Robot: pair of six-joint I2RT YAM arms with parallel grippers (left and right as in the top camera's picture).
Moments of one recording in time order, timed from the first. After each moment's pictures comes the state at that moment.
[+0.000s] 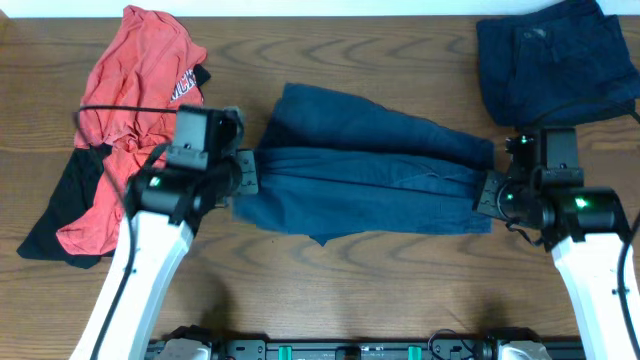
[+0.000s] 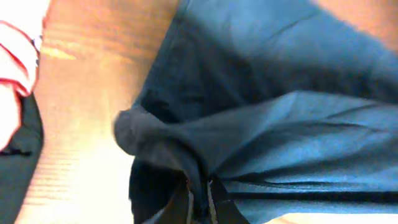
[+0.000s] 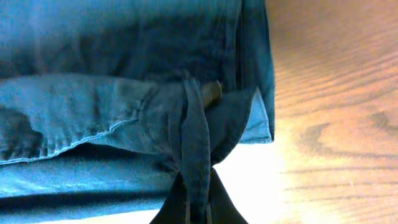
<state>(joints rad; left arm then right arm) -0.21 1.23 1.12 -0.88 0.11 -0.29 0.04 1.14 1.03 -1.02 -0.06 0.36</state>
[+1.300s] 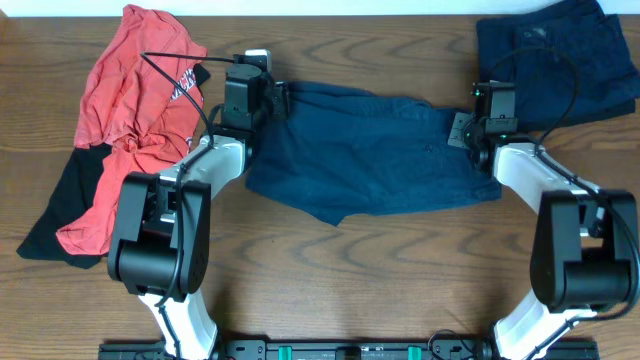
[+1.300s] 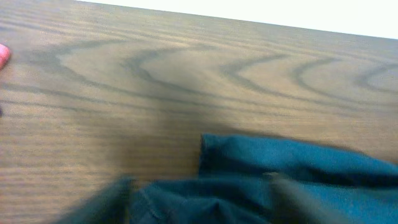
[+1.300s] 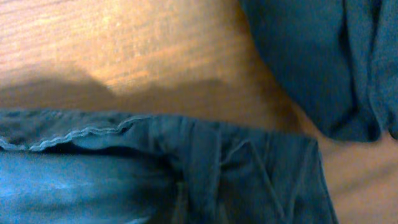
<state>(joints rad) -0.19 1.95 1.12 0.26 0.03 -0.24 0.04 1.87 1.04 -0.04 0.09 0.26</state>
